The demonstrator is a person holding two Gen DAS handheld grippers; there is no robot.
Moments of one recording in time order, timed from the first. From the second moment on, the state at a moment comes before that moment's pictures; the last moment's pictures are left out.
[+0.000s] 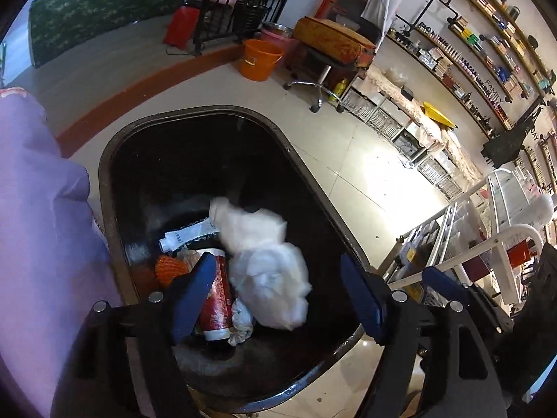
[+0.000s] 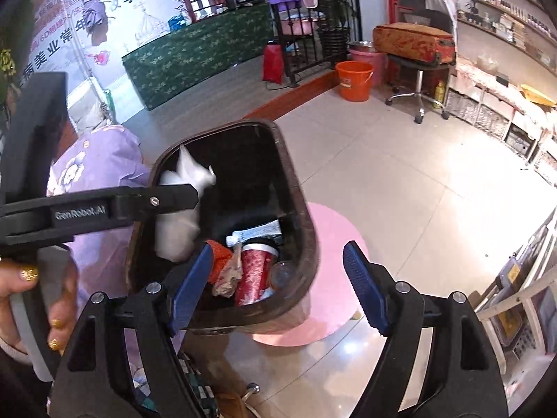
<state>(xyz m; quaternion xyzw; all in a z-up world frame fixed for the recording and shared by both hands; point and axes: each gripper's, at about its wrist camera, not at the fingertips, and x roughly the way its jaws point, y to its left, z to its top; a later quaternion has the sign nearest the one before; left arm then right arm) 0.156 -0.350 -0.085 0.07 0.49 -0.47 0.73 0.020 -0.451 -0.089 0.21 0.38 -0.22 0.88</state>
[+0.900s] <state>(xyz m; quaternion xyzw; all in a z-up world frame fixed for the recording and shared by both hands) 0.148 -0.161 -0.048 0.01 0.38 -0.30 0.87 0.100 -0.392 -0.085 0.18 0.38 -0.15 0.90</state>
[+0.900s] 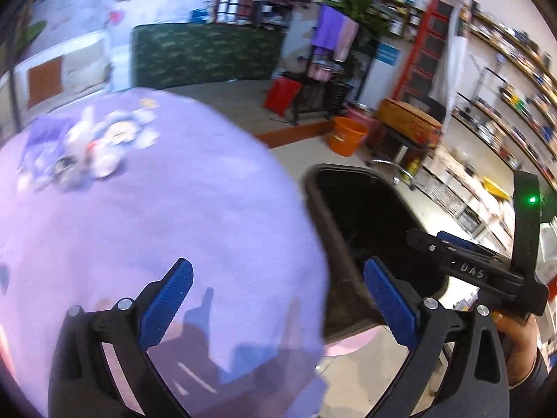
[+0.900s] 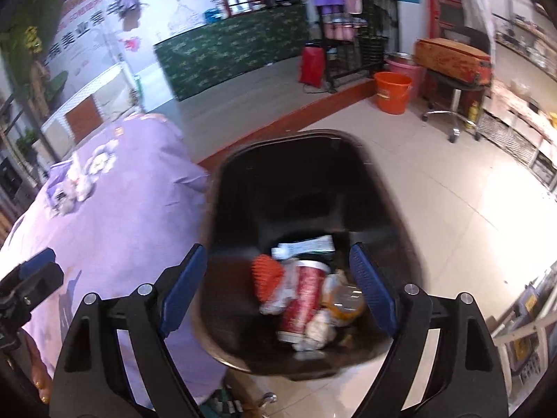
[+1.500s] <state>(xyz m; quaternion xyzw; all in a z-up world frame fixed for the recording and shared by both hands) 0.215 0.013 -0.039 -0.03 0.39 -0.13 0.91 0.222 -0.232 -0.056 0.09 0.38 0.06 0.92</state>
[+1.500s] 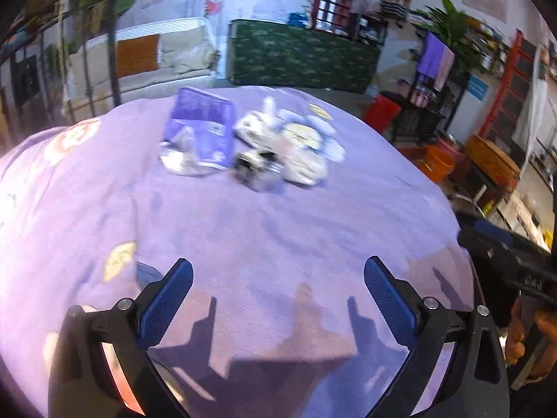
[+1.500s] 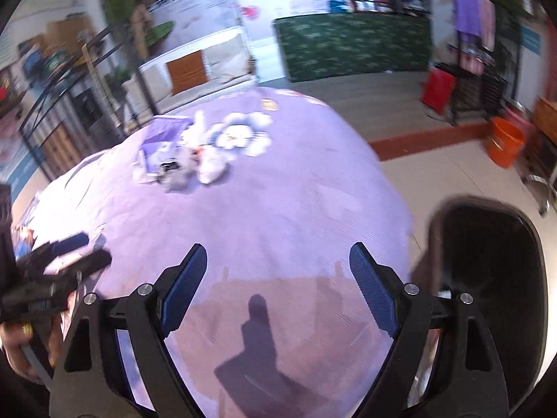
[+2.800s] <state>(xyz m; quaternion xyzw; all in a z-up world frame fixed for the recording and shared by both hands) 0.364 0.090 -0.041 -0.11 0.40 -0.05 0.91 0.331 -0.172 -0.063 0.01 0.44 0.13 0.89</state>
